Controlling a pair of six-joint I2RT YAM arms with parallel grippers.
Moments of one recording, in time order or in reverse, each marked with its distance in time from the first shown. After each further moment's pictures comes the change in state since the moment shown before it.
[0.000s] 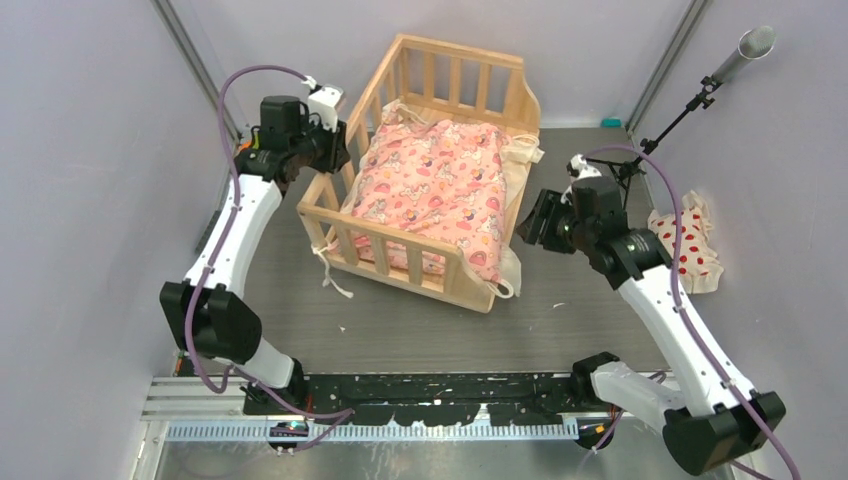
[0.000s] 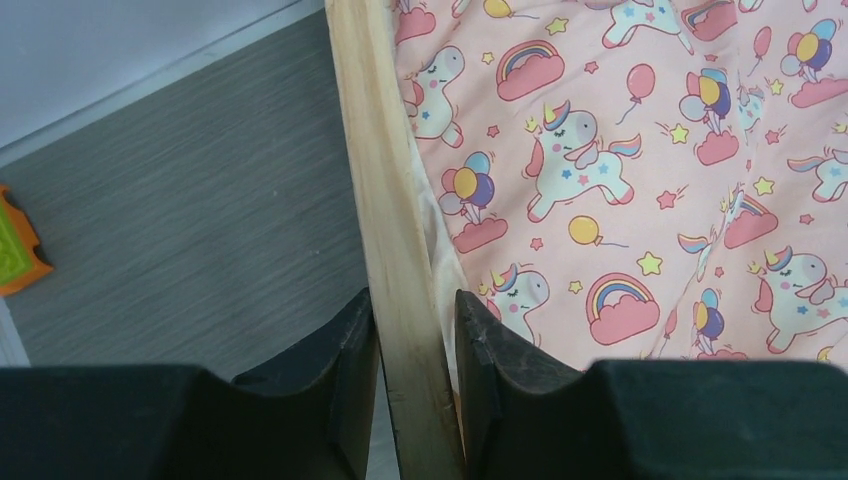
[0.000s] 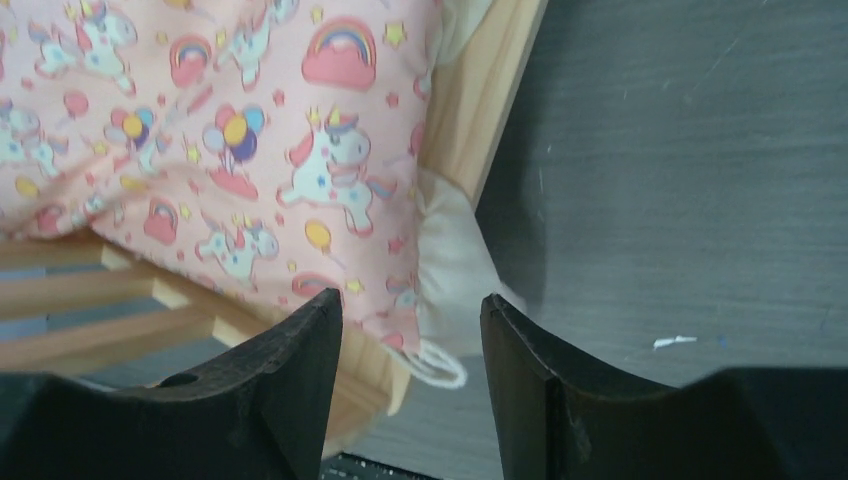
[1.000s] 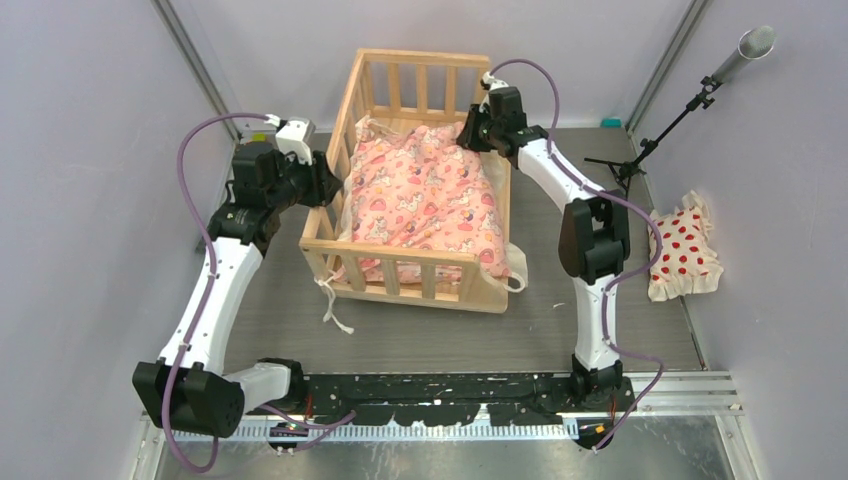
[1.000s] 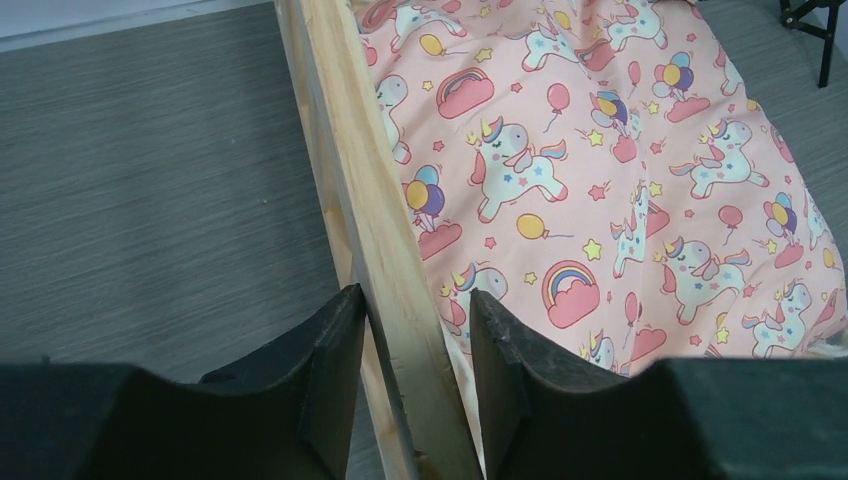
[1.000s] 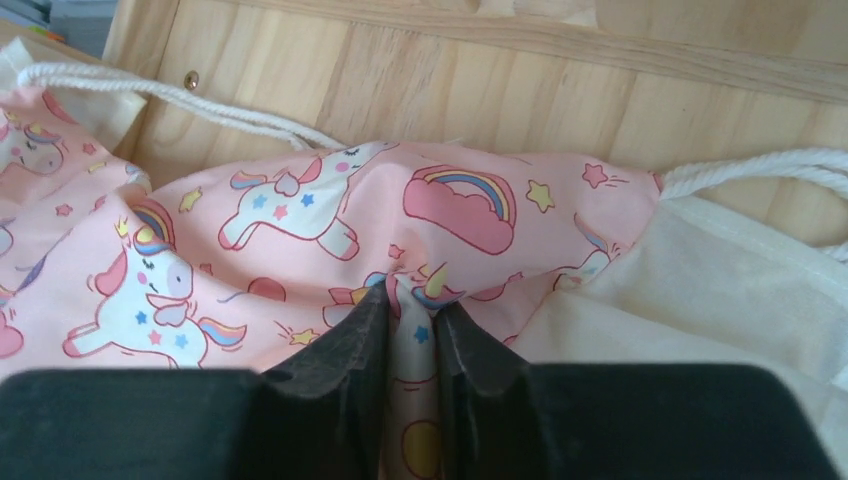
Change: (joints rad) left arm 0.036 -0.341 -0.360 0.154 0.039 -0.231; right arm -0.004 1.130 0.823 0.425 -0.118 -0.146
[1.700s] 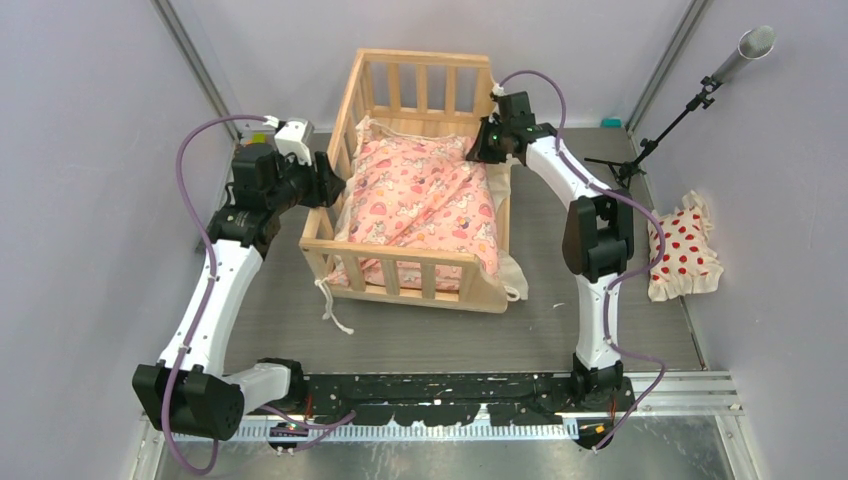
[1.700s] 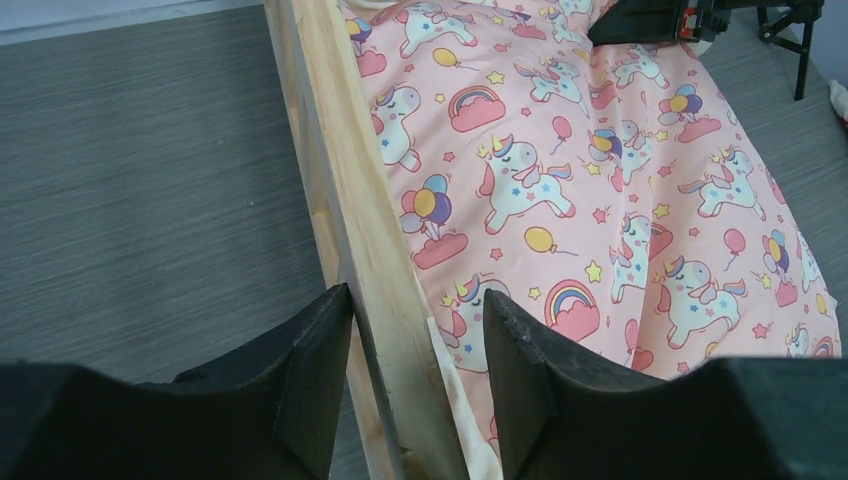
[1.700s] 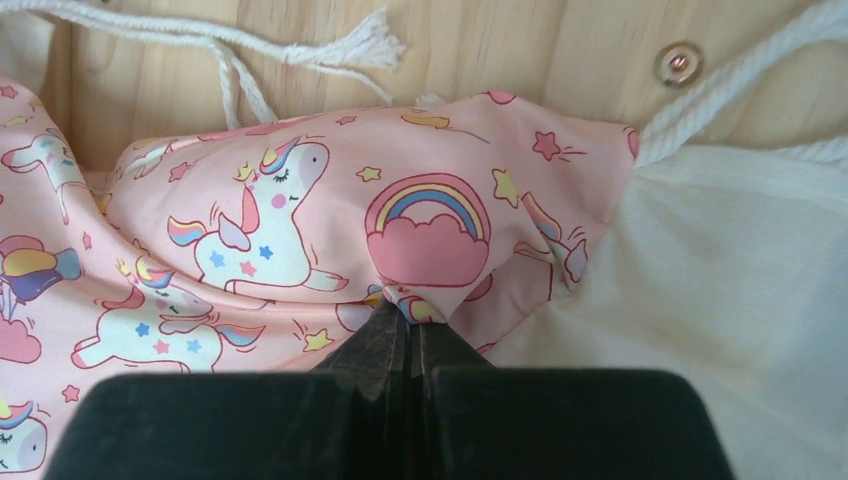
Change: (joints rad) left arm 0.001 -0.015 -0.012 0.014 0.007 -0.031; right arm -0.045 0.000 0.000 -0.205 -0.096 0.053
